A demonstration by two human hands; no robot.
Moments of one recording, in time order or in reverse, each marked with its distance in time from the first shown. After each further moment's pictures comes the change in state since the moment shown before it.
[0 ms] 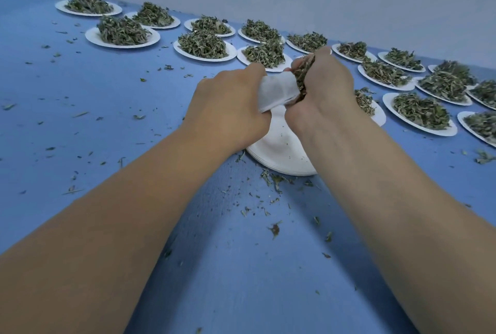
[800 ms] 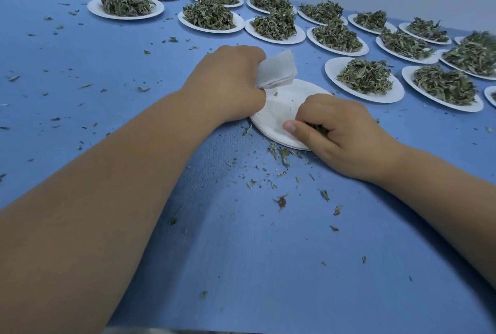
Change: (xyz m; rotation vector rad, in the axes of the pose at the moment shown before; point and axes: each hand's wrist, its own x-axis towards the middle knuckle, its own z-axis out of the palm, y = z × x) left_hand 0.008 -0.014 0.000 0.056 -0.259 -0.060; right_hand -0.001 0.025 -0.120 -1.421 -0.848 -1.126
